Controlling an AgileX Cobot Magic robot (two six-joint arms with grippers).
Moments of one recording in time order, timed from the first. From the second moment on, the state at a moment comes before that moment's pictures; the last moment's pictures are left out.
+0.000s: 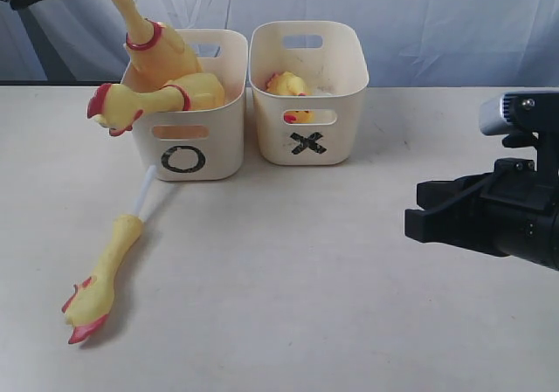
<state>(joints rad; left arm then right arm) 0.33 2.08 -1.78 1.76 -1.22 -1.63 0.52 1.05 -0.43 0.58 0.03 -0.34</state>
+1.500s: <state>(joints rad) 0.38 1.38 -1.15 1.76 -1.22 -1.97 0.52 1.05 -0.43 0.58 0.03 -0.34</state>
